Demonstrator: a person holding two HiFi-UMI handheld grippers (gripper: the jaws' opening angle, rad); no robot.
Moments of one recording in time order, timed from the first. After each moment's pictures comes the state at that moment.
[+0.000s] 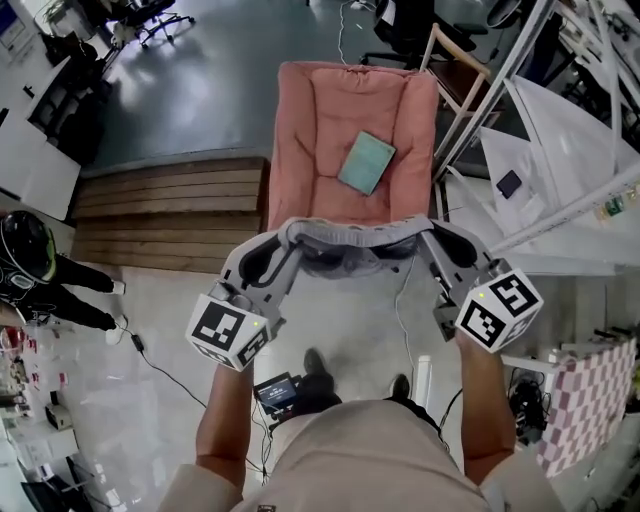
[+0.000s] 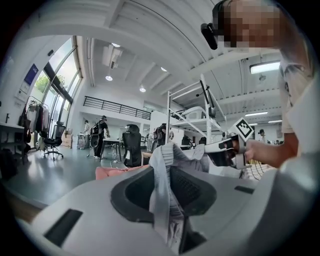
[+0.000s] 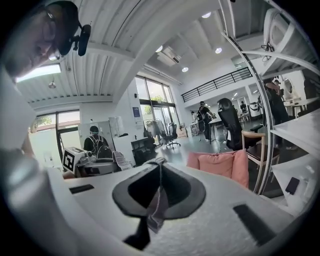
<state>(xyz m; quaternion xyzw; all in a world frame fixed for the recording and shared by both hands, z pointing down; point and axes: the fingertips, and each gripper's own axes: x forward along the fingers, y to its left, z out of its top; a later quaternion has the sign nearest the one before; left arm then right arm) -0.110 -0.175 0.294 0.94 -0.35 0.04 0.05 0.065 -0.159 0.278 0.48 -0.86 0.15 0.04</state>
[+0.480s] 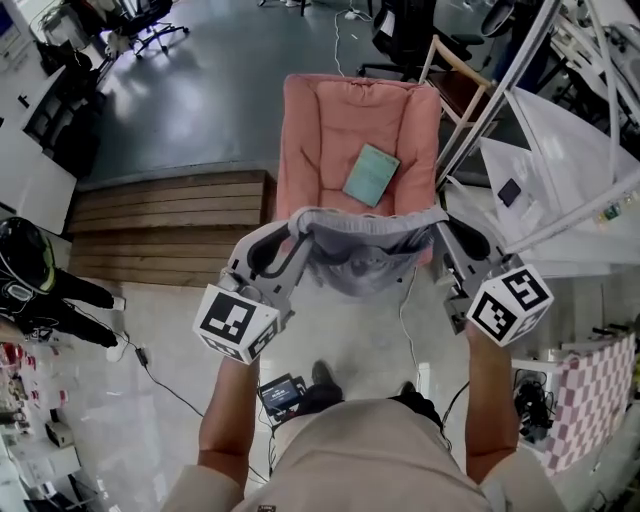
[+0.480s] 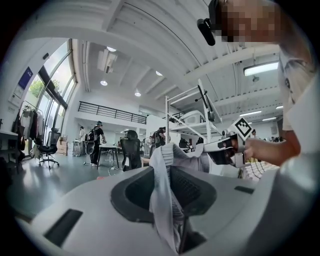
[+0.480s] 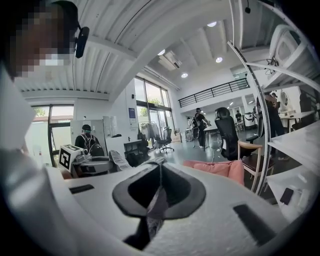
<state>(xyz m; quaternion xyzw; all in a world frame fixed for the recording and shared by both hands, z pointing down) -0.128 -0.222 0.283 0.95 -0.32 0.02 0.01 0.053 -0.198 0.262 0.52 -0.85 0.12 0.04</state>
